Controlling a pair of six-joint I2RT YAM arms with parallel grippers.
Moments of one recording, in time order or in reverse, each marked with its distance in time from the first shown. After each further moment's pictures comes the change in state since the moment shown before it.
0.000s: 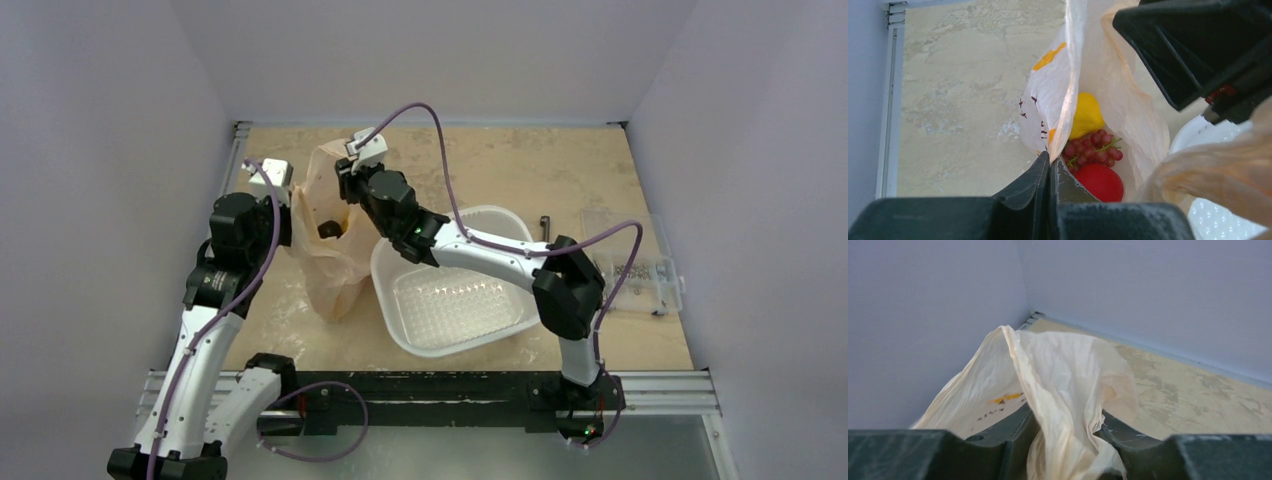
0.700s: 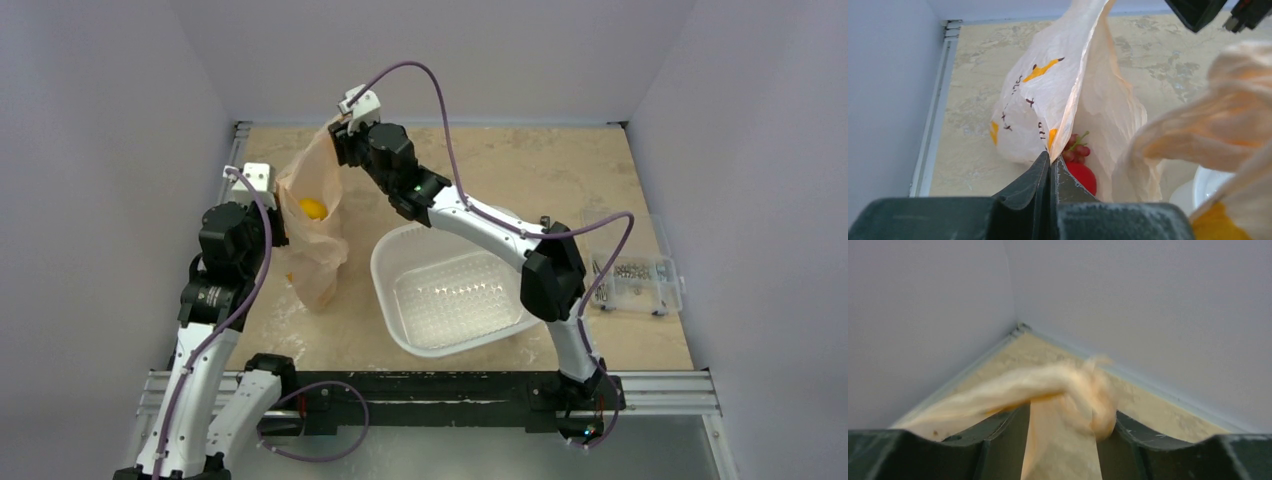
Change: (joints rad) left arm 0.024 -0.093 -0.033 0.045 -0.151 0.004; right arm -0.125 0.217 0.449 -0.186 -0.119 -0.138
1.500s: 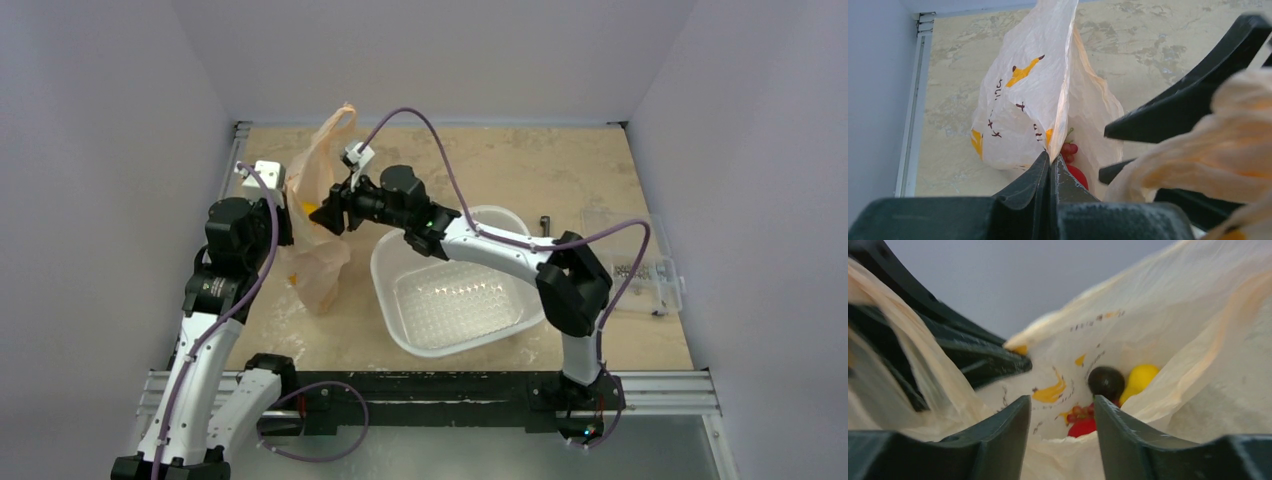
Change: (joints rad) left arm 0.002 0.053 0.000 0.000 0.107 0.014; right arm 0.050 -0.229 -0.485 0.125 -0.562 0.352
